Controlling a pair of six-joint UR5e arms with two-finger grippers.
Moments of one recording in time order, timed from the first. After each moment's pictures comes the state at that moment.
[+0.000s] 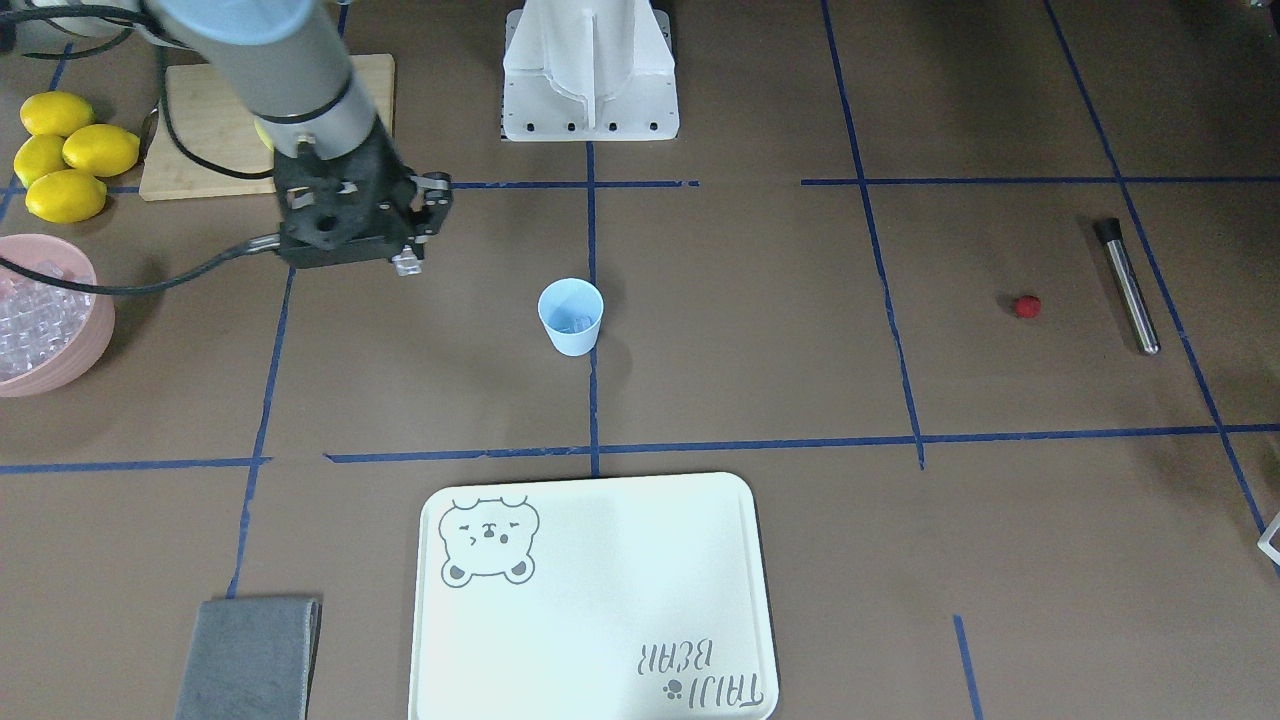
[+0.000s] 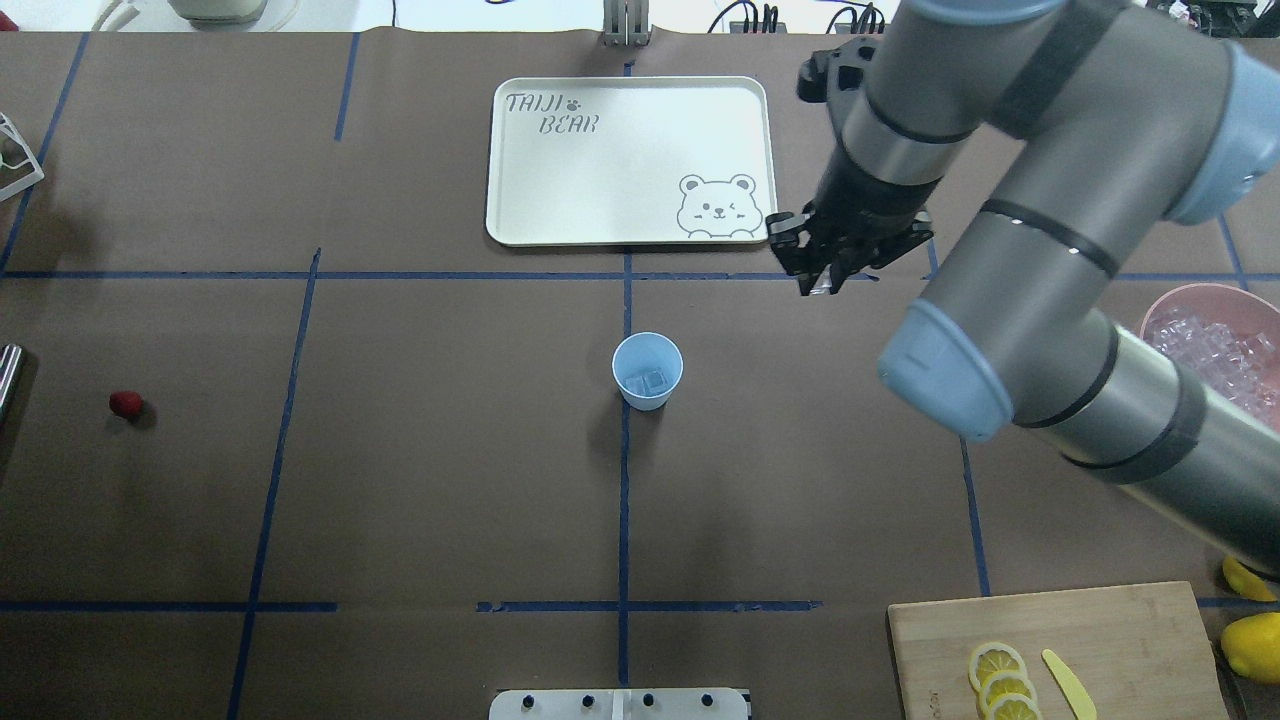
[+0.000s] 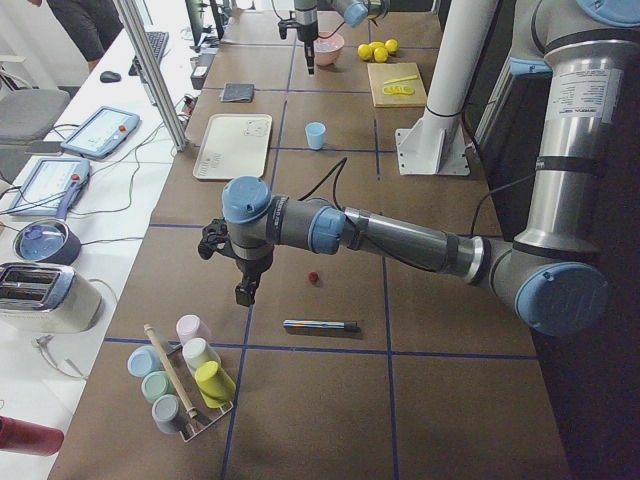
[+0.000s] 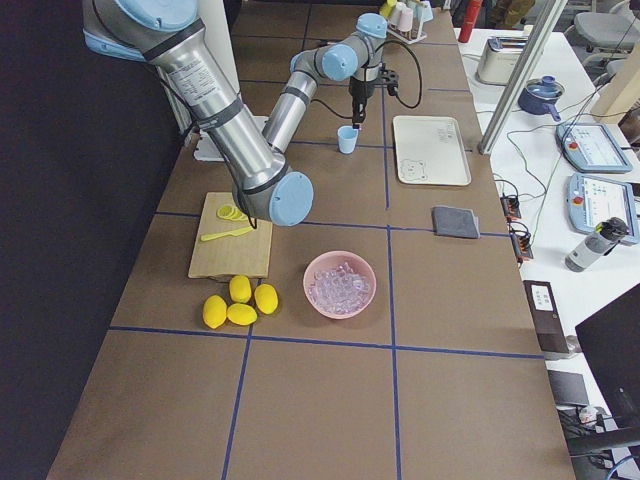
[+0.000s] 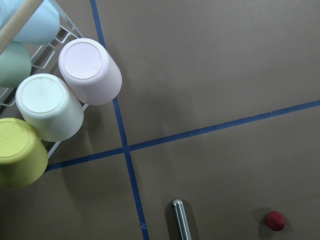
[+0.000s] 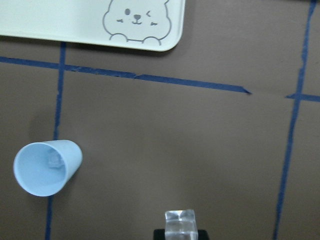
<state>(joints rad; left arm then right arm) -1.54 -1.63 -1.74 -1.54 -2.39 0.07 0.74 -0.84 1.86 -1.93 2.11 0.93</state>
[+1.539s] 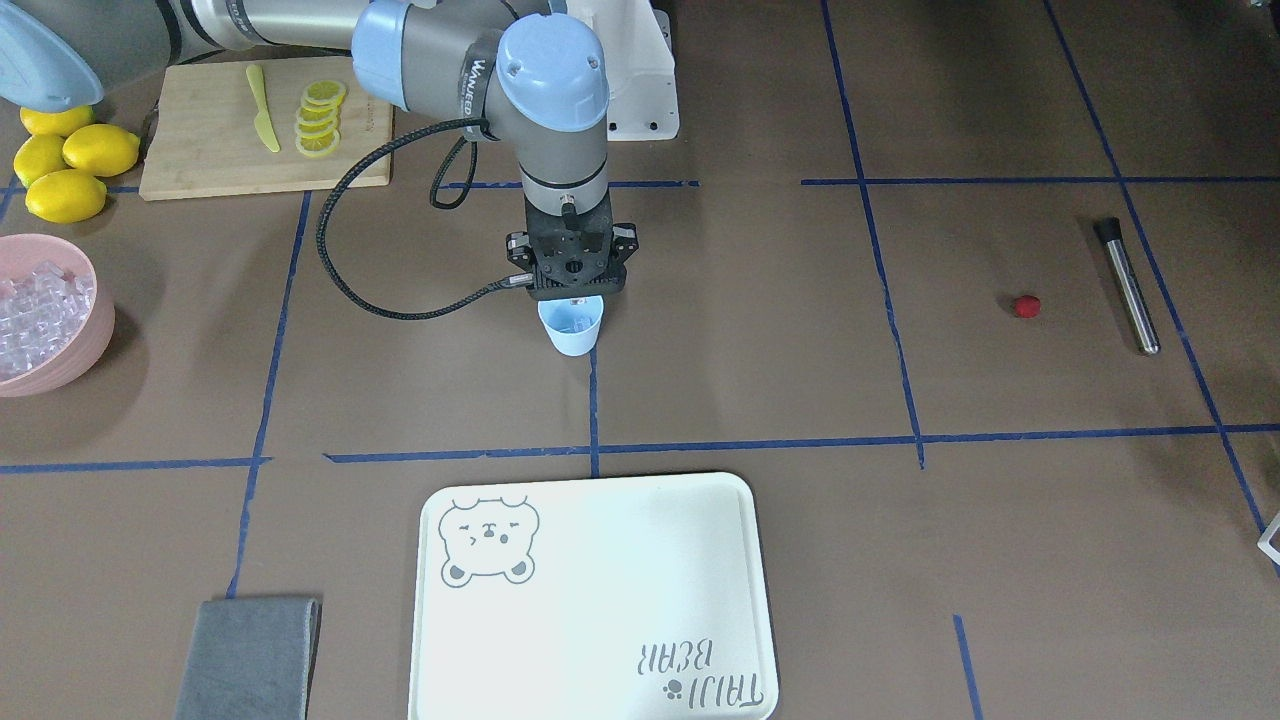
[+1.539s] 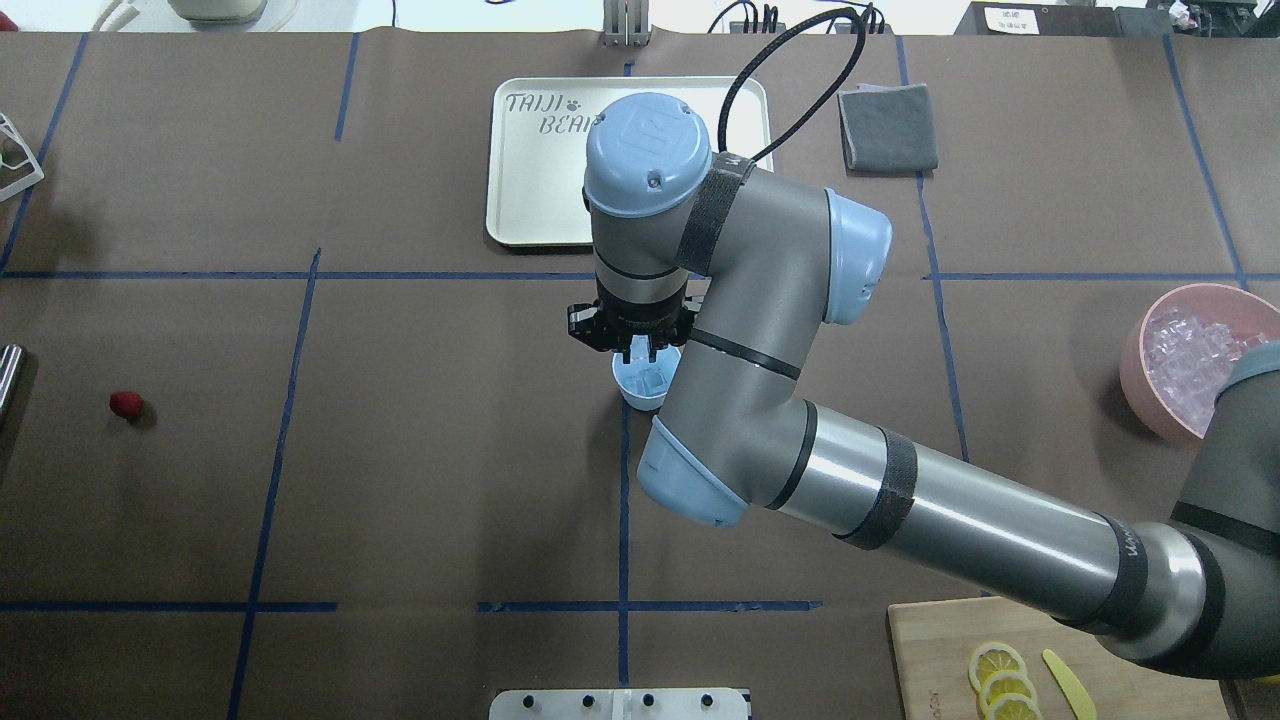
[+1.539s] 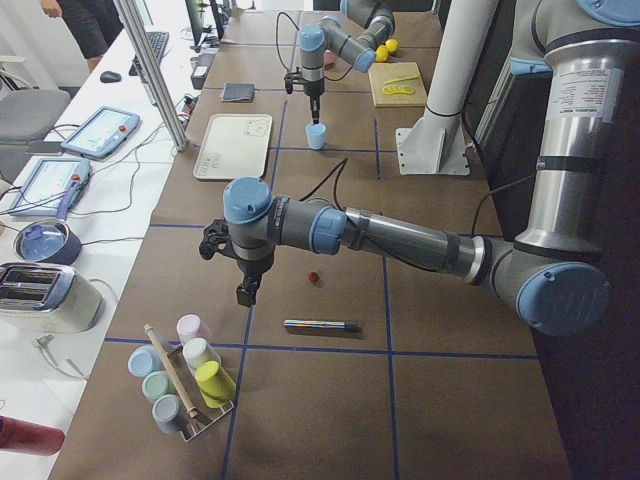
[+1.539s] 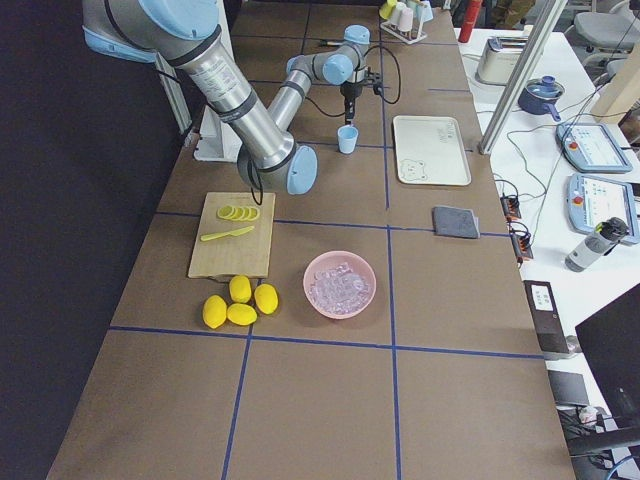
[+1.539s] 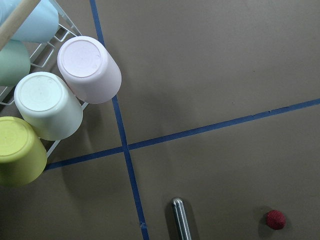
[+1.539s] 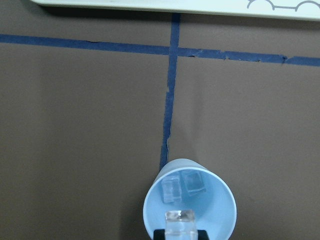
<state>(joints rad) -1.54 -1.63 -1.74 -1.54 -2.39 0.07 0.56 -0.68 1.57 -1.77 1.98 1.08</state>
